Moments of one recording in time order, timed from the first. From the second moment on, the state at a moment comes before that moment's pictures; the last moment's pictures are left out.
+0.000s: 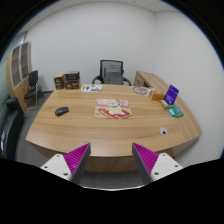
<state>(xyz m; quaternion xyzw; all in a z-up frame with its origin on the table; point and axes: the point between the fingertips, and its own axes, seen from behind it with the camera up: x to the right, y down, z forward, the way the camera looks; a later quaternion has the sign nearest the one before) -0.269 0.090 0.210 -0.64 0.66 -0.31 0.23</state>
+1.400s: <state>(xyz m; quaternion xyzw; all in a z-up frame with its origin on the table) -0.045 0.399 0.035 -0.68 0.62 -0.26 0.29</state>
